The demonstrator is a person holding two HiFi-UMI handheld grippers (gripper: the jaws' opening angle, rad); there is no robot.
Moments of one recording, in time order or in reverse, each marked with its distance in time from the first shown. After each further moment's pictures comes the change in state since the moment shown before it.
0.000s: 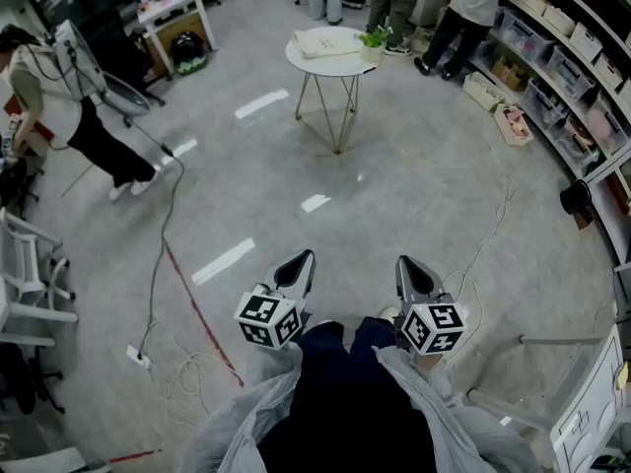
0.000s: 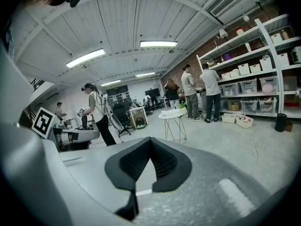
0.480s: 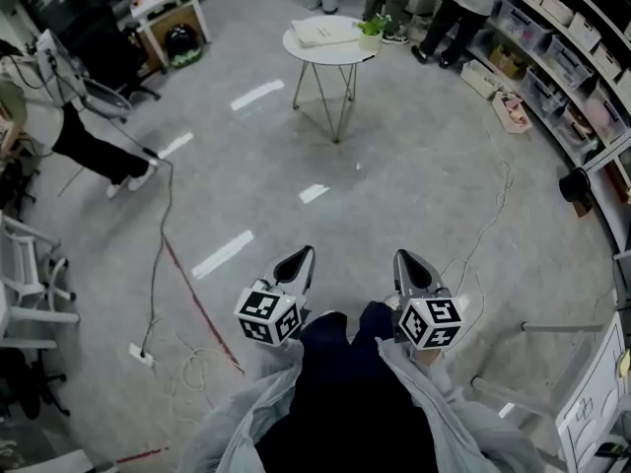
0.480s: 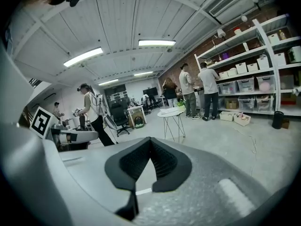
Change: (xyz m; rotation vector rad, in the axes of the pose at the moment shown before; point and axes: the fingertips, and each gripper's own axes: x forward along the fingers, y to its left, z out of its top) left arm -0.007 0.012 -0.008 0.021 0.033 -0.027; right arm 0.008 0.015 -0.012 0.014 0.003 -0.029
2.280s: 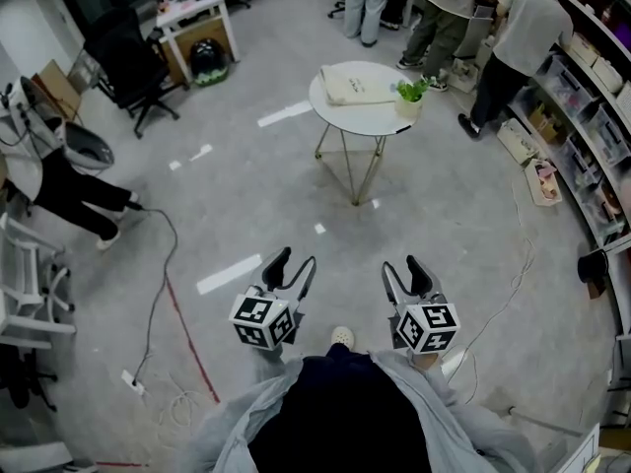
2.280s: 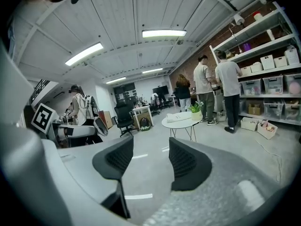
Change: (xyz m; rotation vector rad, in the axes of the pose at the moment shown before) left arm 0.206 0.175 0.132 -0.030 -0.085 0.186; right arm 0.285 -0.089 0.128 -0.067 0.020 0.149
